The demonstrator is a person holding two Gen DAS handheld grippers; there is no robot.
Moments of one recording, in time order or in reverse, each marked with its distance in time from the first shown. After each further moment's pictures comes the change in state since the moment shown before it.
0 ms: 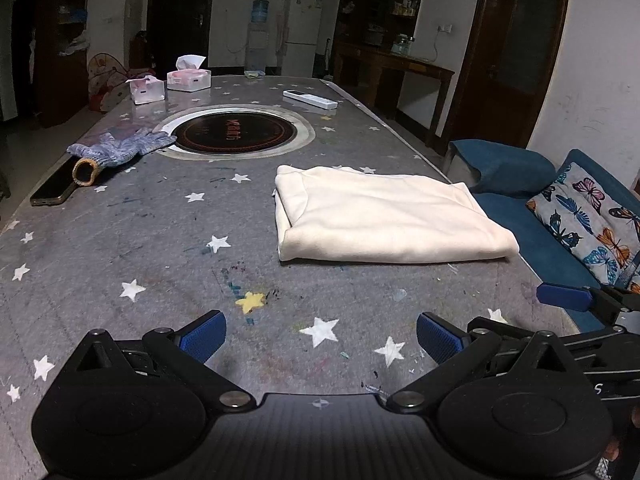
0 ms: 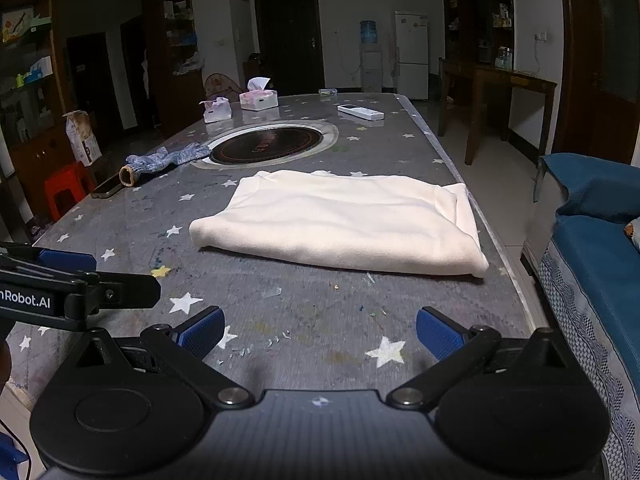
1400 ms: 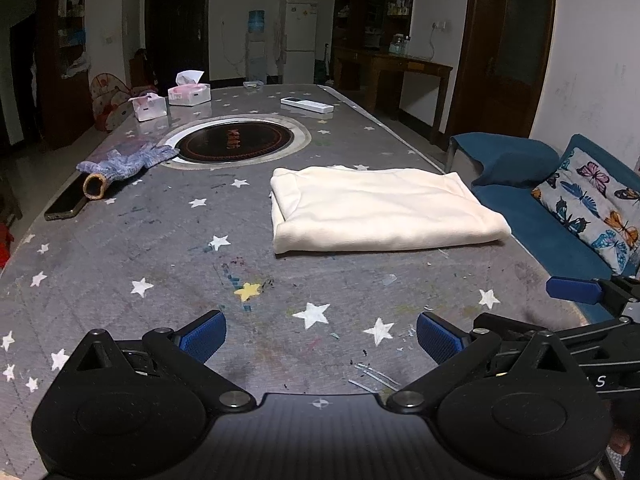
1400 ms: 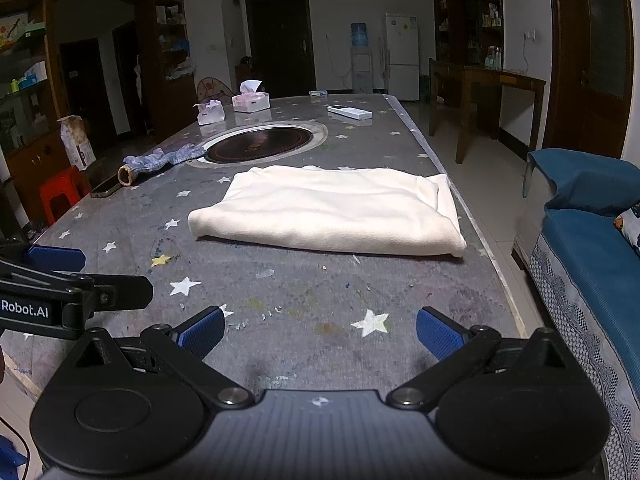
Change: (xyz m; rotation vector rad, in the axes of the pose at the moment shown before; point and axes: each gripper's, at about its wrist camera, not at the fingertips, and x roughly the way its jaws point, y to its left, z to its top) left arm -0.017 -0.021 -0.012 0.065 -0.019 0.051; right arm -0.020 -0.007 -0.015 0.016 -0.007 -0.016
